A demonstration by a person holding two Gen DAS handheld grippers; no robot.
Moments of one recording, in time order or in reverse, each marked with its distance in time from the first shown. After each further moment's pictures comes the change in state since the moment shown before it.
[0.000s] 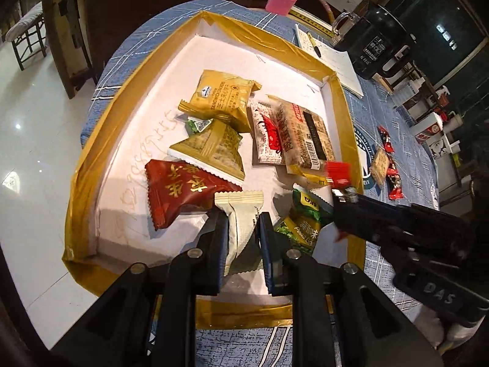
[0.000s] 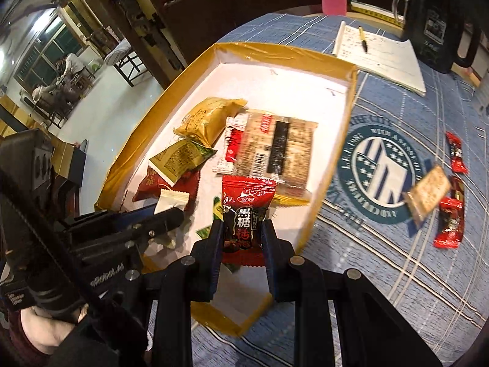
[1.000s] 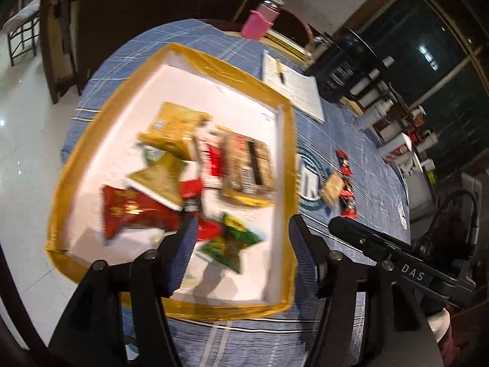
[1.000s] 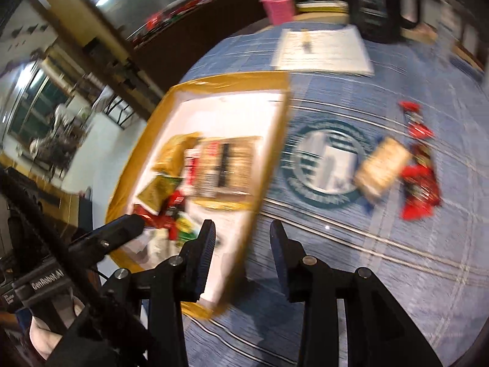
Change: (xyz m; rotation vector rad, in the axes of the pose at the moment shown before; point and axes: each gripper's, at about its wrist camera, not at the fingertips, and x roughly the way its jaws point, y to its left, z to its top) left arm -0.030 -0.043 0.004 -0.023 -0.088 -0.122; right arm -0.064 -0.089 -0.040 0.249 -0.126 0.015
